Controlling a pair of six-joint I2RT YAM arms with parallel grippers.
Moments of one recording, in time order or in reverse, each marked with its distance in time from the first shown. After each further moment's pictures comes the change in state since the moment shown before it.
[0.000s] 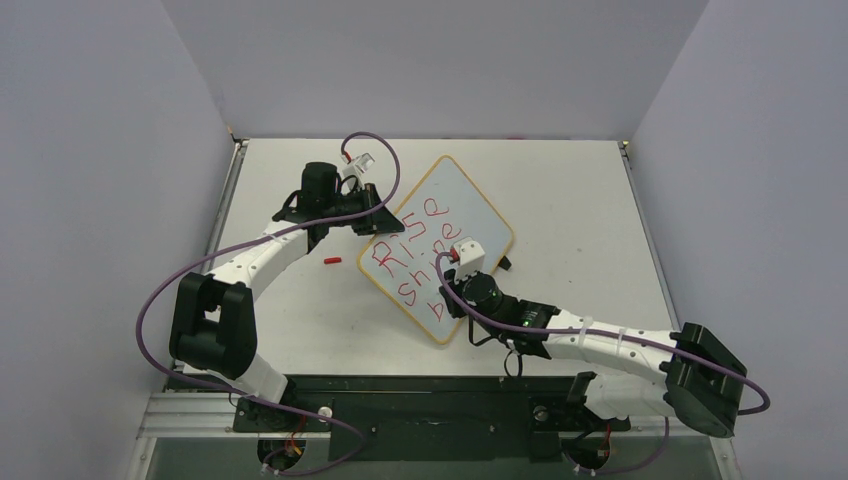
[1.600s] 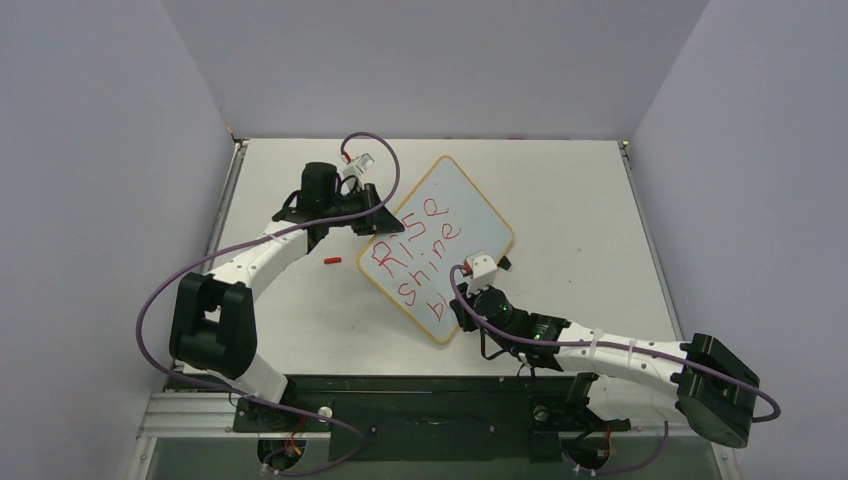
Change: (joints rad) left arm 0.000 0.000 -0.002 0.000 -0.002 -0.002; right arm 0.016 -0.086 -0.133 0.002 -0.002 0.068
